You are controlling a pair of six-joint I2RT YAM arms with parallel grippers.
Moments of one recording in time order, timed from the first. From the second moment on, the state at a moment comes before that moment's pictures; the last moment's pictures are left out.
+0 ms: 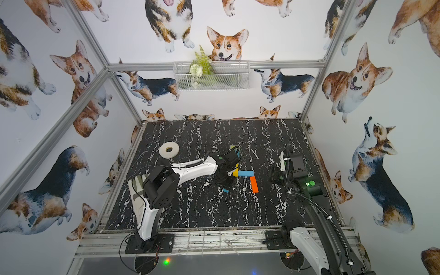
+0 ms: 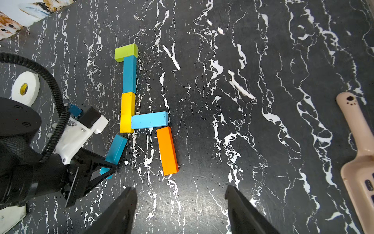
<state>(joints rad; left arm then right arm) -0.93 2.09 1.55 -0.91 0.16 -0.45 0.22 0.81 0.88 -0.96 -0.06 0.41</state>
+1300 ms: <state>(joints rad) -0.98 2.03 1.61 -0.92 0.09 -0.48 0.22 0.80 0.87 -0.95 -0.08 0.41</state>
